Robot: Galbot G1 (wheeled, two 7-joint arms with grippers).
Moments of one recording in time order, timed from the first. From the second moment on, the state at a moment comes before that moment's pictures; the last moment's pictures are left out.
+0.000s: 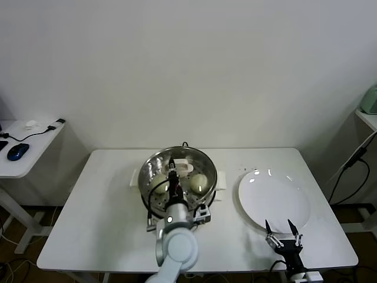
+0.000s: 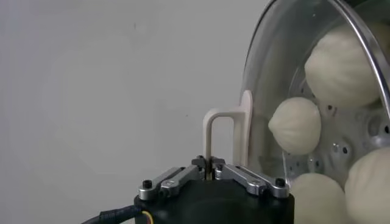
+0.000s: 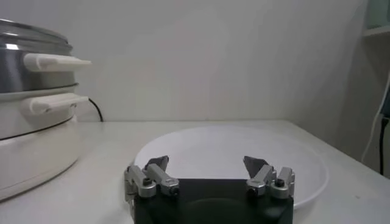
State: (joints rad) left arm 1.14 -1.61 -0.01 -1.84 1.77 0.65 0.27; right arm -1.57 1.29 0.59 1.63 0.31 0.29 -0.07
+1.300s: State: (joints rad) left arm 1.23 -1.55 -0.02 -2.01 1.64 0.60 0.23; right arm -1.54 1.30 0.58 1.63 0.28 0.27 -0.08
